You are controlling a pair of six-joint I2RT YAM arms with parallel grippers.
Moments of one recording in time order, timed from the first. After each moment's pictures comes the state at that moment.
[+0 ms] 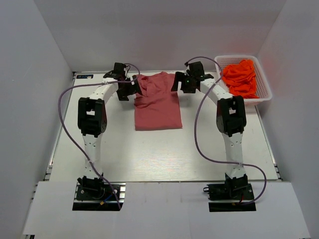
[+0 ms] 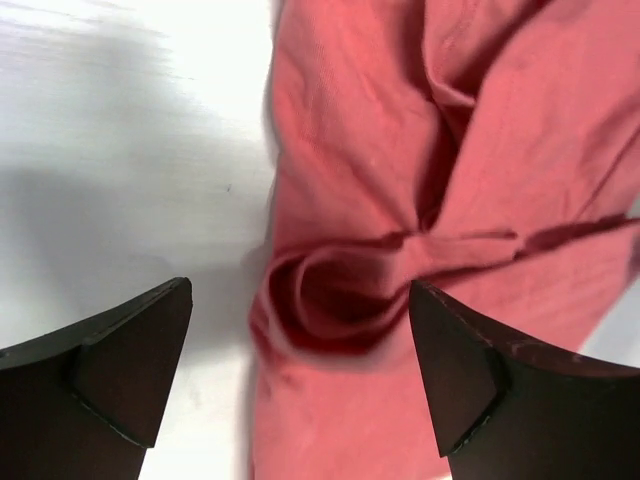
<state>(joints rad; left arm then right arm) -0.18 2.30 1.96 -0.67 0.19 -0.47 0.32 2.34 1.98 -0.44 -0.28 0.33</state>
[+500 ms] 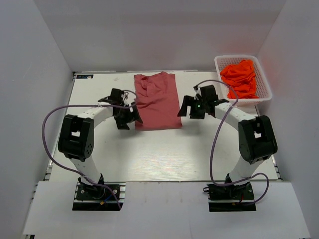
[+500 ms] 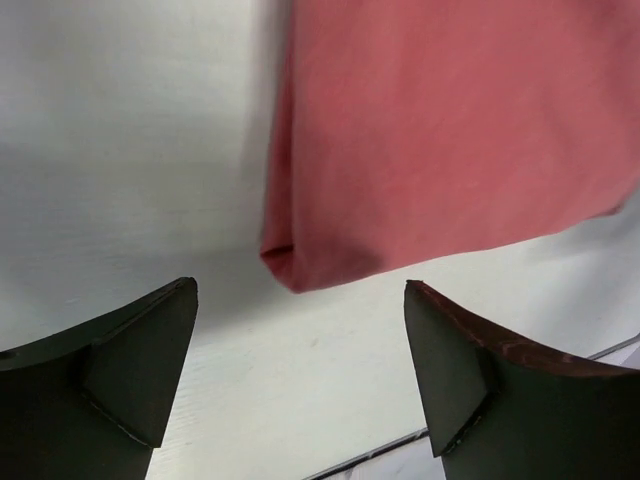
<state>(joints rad) -0.23 1.76 1.16 -0.52 0.30 -0.55 0.33 1.71 1.12 -0.27 -0.37 0.38</state>
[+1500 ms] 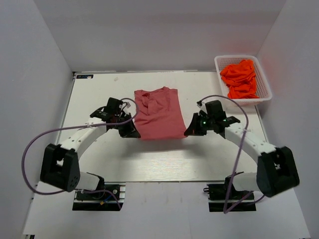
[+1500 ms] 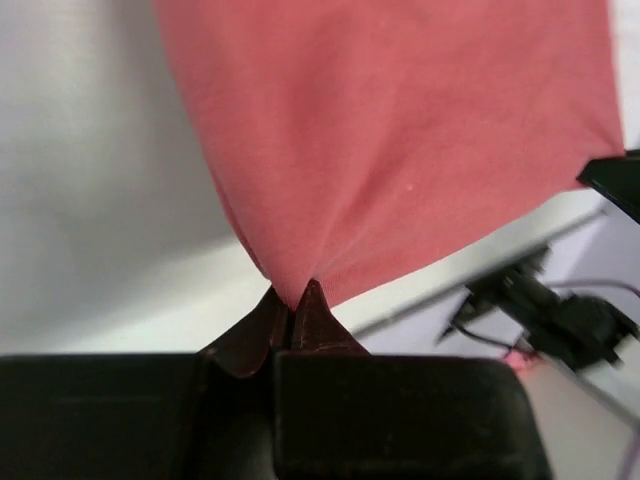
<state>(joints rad) -0.34 1.44 0.91 -0.58 0.43 -0.61 0.40 1.38 0.78 -0.31 -0.47 0.50</state>
